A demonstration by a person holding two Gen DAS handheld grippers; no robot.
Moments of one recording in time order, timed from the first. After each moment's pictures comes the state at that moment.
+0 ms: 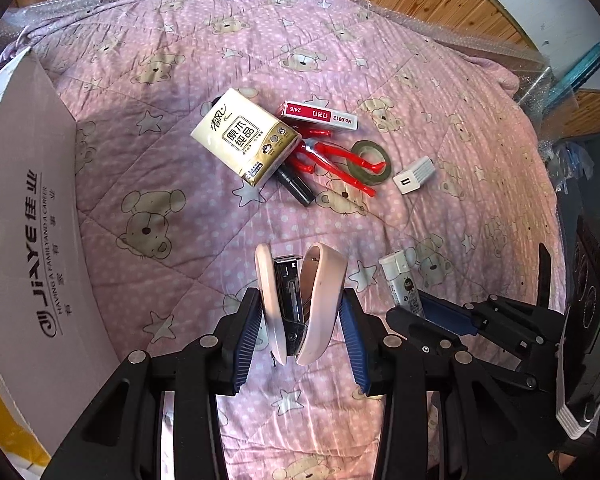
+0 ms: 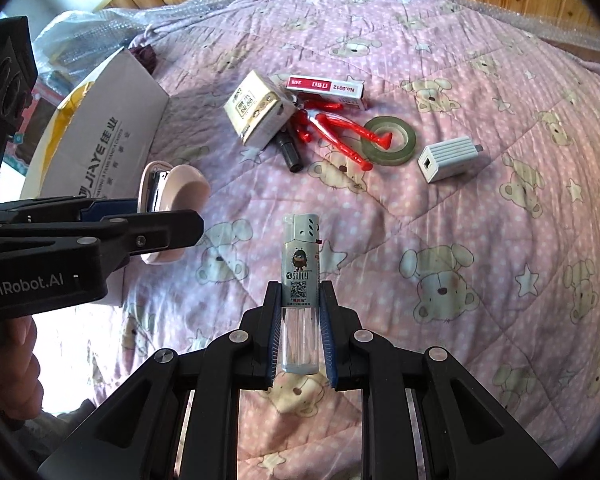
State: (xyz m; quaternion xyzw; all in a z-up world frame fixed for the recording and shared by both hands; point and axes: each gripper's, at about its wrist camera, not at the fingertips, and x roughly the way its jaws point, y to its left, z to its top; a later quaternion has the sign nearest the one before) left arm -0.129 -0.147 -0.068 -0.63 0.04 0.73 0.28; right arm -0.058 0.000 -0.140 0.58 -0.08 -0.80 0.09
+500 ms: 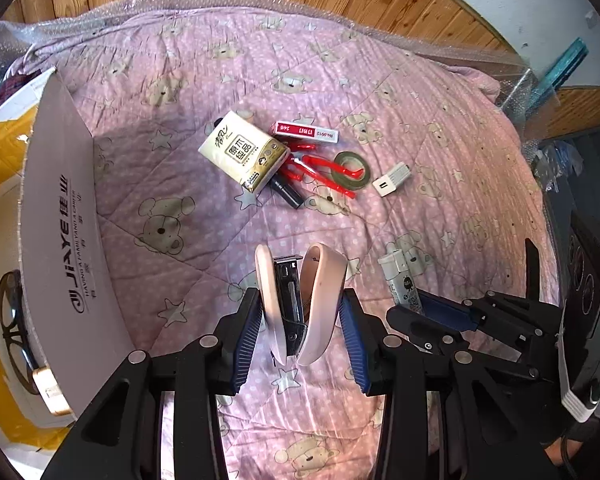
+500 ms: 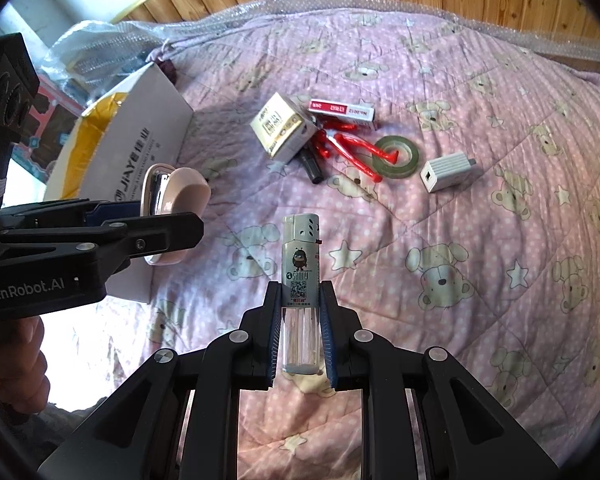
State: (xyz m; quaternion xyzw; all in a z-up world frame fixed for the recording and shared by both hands) left arm -0.110 -0.158 -0.037 -0.60 0.05 0.75 0.30; right arm -0.038 -0.008 -0.108 0.56 -0.09 -0.82 0.10
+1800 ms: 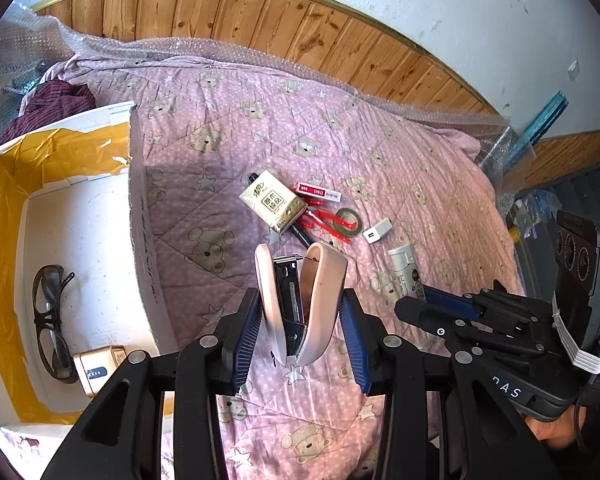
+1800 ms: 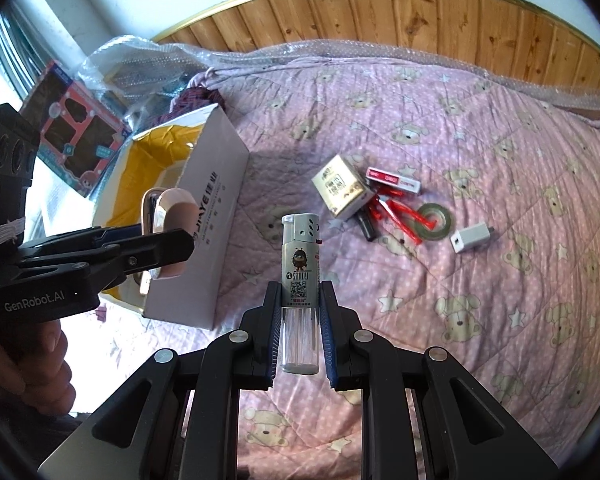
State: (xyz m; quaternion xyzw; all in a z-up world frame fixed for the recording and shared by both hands) left arm -0.107 -0.232 0.028 -0.54 -0.04 0.78 0.30; right arm -0.051 -0.050 -0.030 0.52 -0.08 -0.84 0.14
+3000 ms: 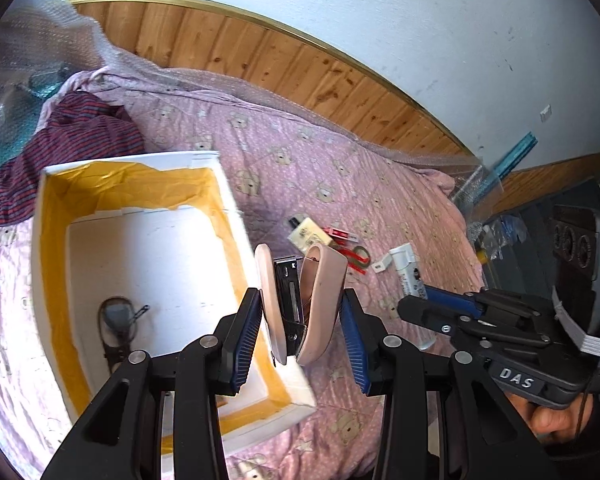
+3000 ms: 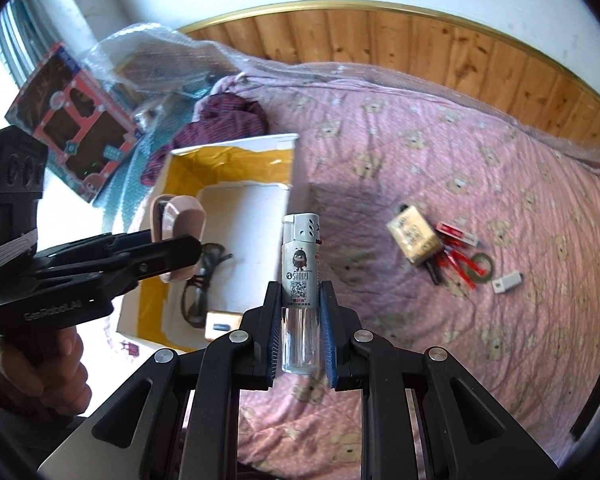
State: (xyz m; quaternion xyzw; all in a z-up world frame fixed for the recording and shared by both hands) left arm -0.158 -0.374 0.059 -0.51 -0.10 0.78 0.34; right arm -0.091 -0.193 0.037 0.53 -0.03 -0.84 0.13
